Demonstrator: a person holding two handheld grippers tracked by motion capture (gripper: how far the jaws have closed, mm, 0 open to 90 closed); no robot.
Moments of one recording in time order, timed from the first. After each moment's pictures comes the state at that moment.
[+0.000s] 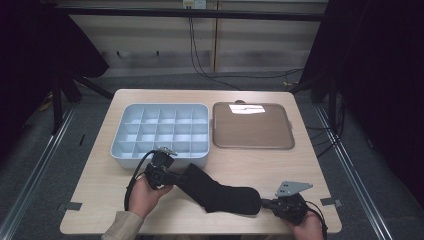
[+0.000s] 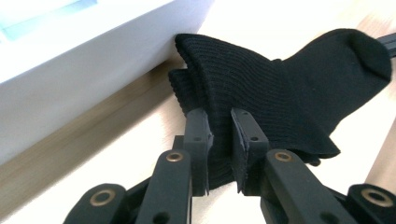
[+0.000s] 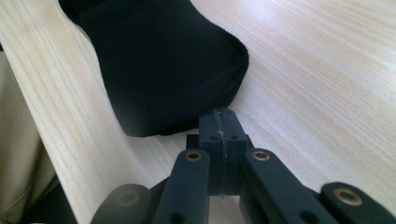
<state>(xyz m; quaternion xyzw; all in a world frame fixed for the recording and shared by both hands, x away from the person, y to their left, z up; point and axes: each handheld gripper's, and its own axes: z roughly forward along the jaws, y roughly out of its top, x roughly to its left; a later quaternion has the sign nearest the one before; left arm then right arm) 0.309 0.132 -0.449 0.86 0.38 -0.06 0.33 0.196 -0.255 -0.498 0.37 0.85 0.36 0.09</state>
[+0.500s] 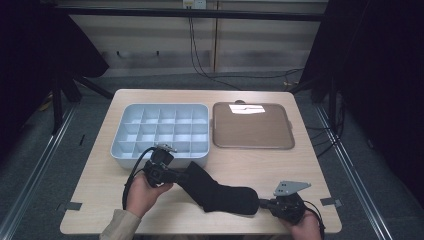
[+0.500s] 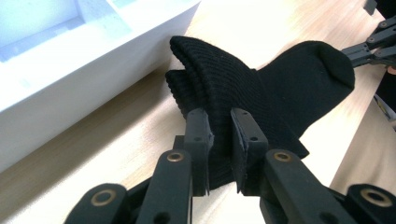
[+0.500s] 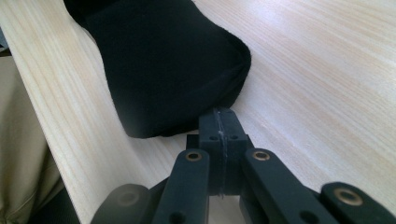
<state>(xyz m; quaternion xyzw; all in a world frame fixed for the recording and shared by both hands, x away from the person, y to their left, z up) 0.308 0.132 -0.432 0.86 0.37 -0.07 0.34 0.198 -0.251 -0.500 0.37 0.85 0.37 0.08</state>
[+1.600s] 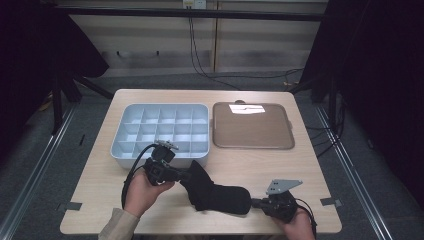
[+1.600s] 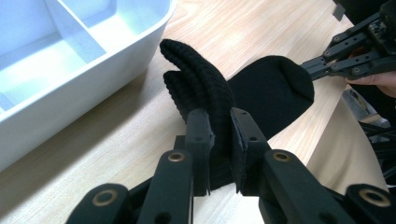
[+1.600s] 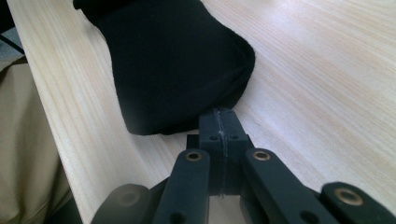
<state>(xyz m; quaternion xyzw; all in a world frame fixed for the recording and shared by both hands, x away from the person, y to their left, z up) 0.305 0.125 -0.413 0.86 0.36 -0.08 0.35 0.206 -0.233 -0.501 0.35 0.85 0.38 0.06</state>
